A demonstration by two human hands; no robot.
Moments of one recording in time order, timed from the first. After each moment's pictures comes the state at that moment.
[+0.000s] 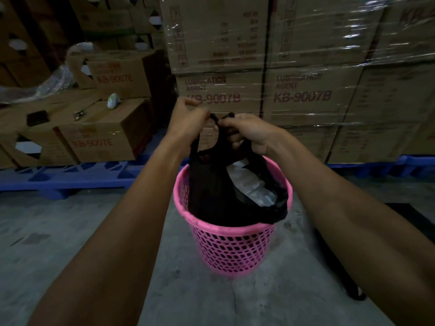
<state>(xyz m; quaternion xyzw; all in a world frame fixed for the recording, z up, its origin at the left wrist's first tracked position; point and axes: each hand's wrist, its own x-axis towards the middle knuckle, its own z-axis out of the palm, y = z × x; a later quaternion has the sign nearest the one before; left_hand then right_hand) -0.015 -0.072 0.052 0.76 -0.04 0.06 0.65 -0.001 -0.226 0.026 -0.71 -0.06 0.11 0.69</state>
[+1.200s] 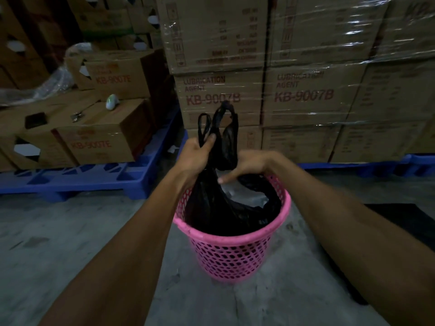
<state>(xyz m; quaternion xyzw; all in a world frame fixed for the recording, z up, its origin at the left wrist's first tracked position) 0.008 -0.075 -0.028 0.74 -0.11 0.01 0.66 -0.001 -0.237 -0.026 -0.86 -0.19 0.20 0.42</state>
